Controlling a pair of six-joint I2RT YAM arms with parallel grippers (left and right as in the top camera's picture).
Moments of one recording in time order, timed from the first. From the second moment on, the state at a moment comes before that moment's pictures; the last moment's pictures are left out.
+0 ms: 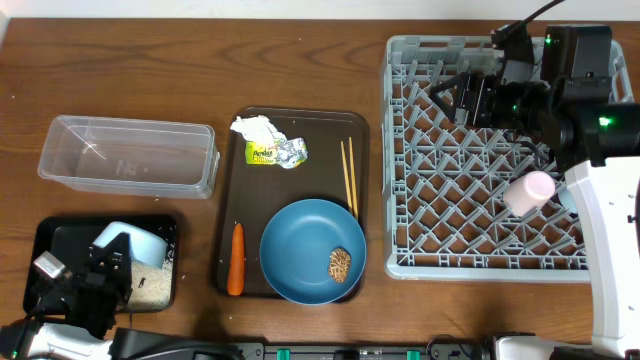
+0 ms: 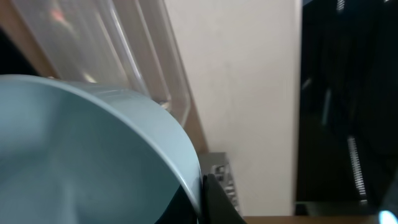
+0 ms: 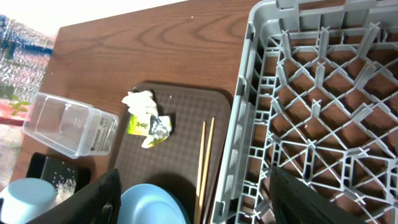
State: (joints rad) left arm 1.39 1.18 0.55 -1.01 1.44 0.28; right arm 0.06 1.47 1.59 -0.94 -0.47 0.23
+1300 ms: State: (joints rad) left arm -0.42 1.59 1.09 0.57 0.91 -0.43; right arm -0.22 1.43 1.59 -1.05 -0.34 0.28
